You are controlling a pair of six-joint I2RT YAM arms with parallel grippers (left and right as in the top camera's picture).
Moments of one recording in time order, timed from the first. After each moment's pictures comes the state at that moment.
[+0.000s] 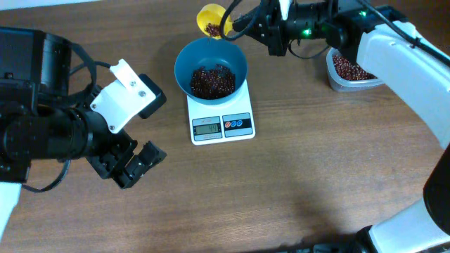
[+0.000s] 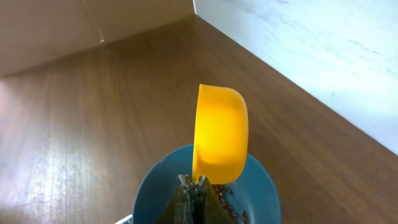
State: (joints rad) left arm -0.22 1.19 1.39 -1.37 0.37 0.64; right arm 0.15 1.70 1.32 -0.23 -0.94 -0.39
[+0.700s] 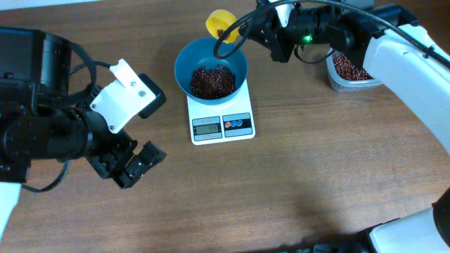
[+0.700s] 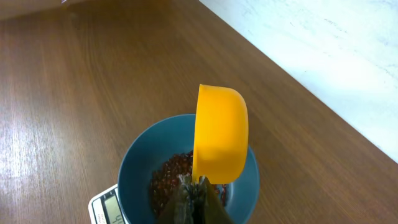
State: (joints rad) left arm -0.22 1.19 1.39 -1.37 0.37 0.64; right arm 0.18 1.63 1.32 -0.37 -0.76 -0.50
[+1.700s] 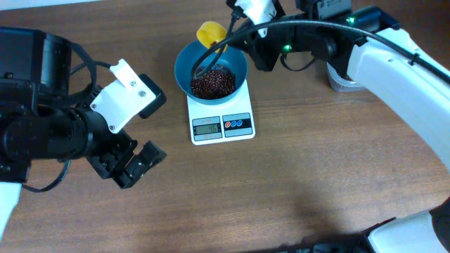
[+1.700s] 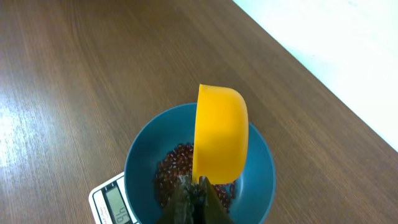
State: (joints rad) left arm -0.22 1.19 1.39 -1.37 0.37 0.64; right arm 0.30 1.62 1.34 -0.44 -0.56 -0.50
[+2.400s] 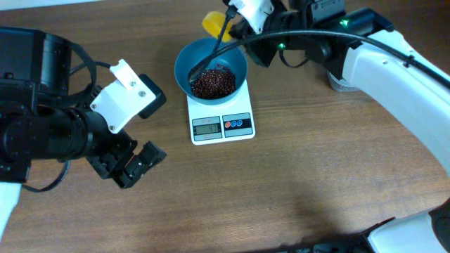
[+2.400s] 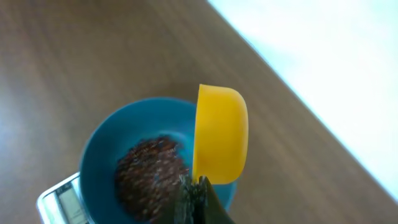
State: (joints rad) left arm -0.22 1.19 1.39 -1.37 0.37 0.64; right arm 0.33 1.62 1.35 -0.37 -0.39 -0.53
